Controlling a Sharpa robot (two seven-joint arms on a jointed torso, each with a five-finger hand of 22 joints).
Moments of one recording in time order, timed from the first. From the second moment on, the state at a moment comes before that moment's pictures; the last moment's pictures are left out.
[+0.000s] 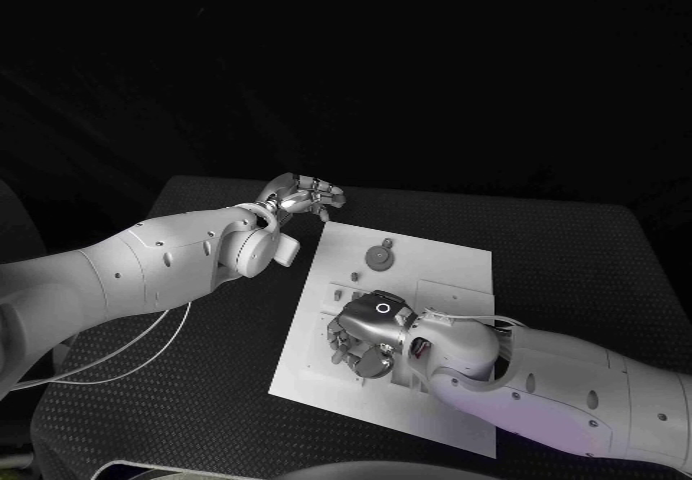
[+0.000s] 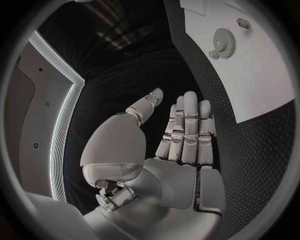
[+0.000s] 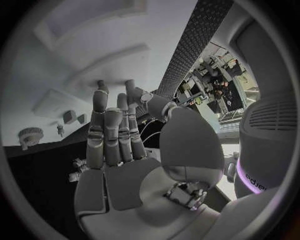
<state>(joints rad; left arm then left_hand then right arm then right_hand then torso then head) 1.25 -0.65 -0.12 1.13 -0.23 -0.24 0.32 1.08 -0.11 0.52 -0.26 0.08 0.88 0.17 0.25 0.55 1.20 0.11 0.09 0.21 1.05 0.00 0.97 0.34 0.02 0.81 -0.09 0.67 1.27 1.03 -0.54 -0.13 1.56 -1.87 -0.27 -0.07 1.17 -0.20 0.86 -0.21 0.05 1.03 0.10 0.42 0.46 1.23 0.03 0.35 0.33 1.17 -0.07 1.23 0.65 0.25 1.25 0.04 0.35 1.31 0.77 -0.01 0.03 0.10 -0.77</state>
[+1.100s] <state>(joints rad) 1.25 -0.65 -0.12 1.13 -0.23 -0.24 0.32 1.08 -0.11 0.52 -0.26 0.08 0.87 0.17 0.25 0.55 1.20 0.11 0.09 0.21 1.05 0.00 0.96 0.35 0.02 0.81 -0.09 0.66 1.27 1.04 -0.51 -0.15 1.55 -1.86 -0.26 -0.08 1.13 -0.25 0.86 -0.21 0.07 0.96 0.13 0.36 0.44 1.13 0.07 0.31 0.31 1.15 -0.04 1.22 0.63 0.26 1.21 0.06 0.35 1.31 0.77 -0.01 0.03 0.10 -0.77</state>
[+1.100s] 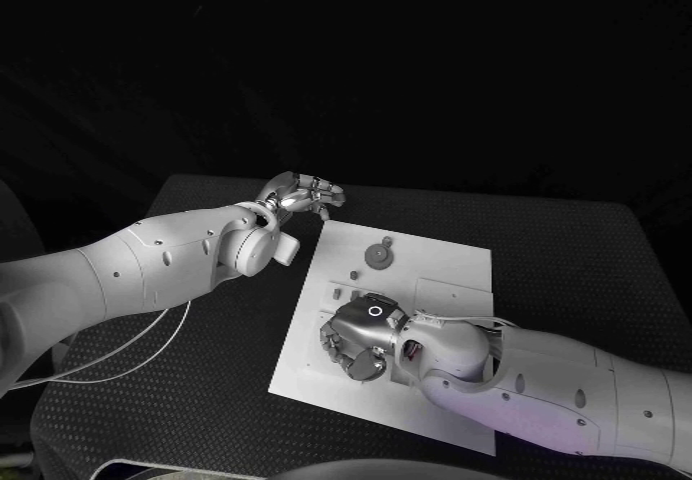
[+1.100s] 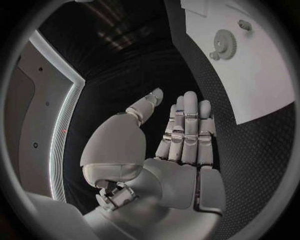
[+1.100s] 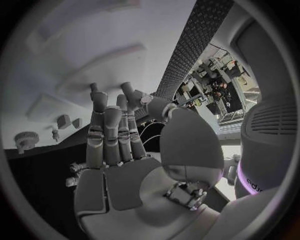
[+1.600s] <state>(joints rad) 1.25 -0.66 -0.12 1.13 -0.23 -0.24 0.32 1.08 -0.11 0.52 -0.26 0.08 0.87 0.17 0.25 0.55 1.19 0.11 0.09 0.21 1.05 0.00 0.96 0.35 0.02 0.81 -0.09 0.66 1.27 1.03 -0.56 -0.16 1.57 -1.82 -0.32 -0.06 1.09 -0.30 0.66 -0.28 0.08 0.80 0.19 0.29 0.40 0.95 0.14 0.23 0.23 1.10 0.03 1.23 0.62 0.24 1.16 0.08 0.33 1.31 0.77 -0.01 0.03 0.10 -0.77</state>
